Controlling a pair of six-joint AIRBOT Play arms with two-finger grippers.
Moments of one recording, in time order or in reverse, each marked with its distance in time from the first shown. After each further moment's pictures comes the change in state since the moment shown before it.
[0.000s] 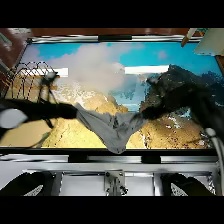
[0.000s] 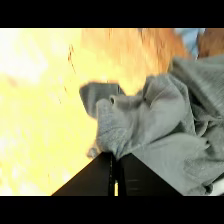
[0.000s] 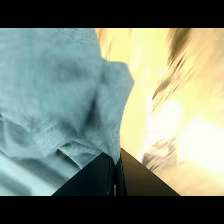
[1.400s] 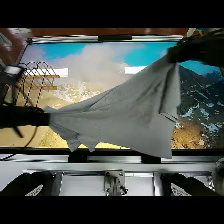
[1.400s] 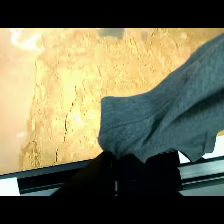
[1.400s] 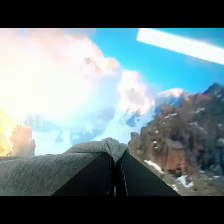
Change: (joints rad) left arm 0.011 0.085 0.005 0.253 -0.380 -0.086; right arm 0.001 -0.150 0.524 -0.338 0.217 0.154
